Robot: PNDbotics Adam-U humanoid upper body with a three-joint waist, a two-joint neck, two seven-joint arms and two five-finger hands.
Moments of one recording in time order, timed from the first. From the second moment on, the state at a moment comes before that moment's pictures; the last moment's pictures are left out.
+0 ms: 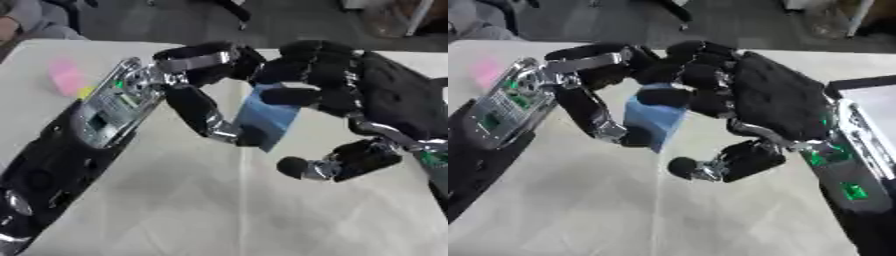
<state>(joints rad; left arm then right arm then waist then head) -0.76 0.39 -0.49 -1.69 0.13 0.02 -0.66 -0.57 -0.42 0.41 -1.98 0.81 -0.70 0.05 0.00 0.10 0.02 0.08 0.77</state>
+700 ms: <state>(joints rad) -0.79 0.39 -0.53 -1.69 0.16 0.05 -0.69 -0.58 -0.42 0.44 -1.99 0.90 -0.69 0.00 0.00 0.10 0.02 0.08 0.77</state>
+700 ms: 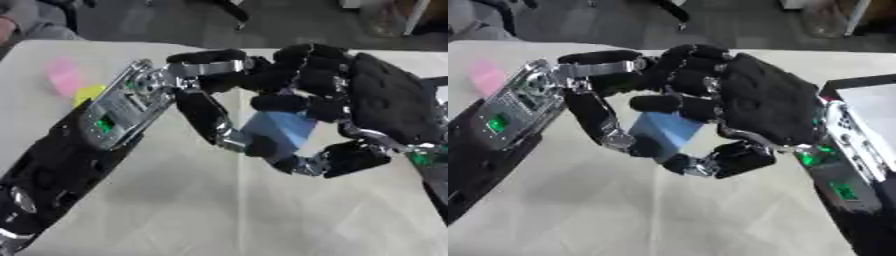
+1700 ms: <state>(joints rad) -0.80 0.39 -0.53 -1.69 0.16 0.03 -0.74 -0.58 -0.42 0.44 -1.99 0.86 -0.67 -0.07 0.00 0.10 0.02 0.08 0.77</state>
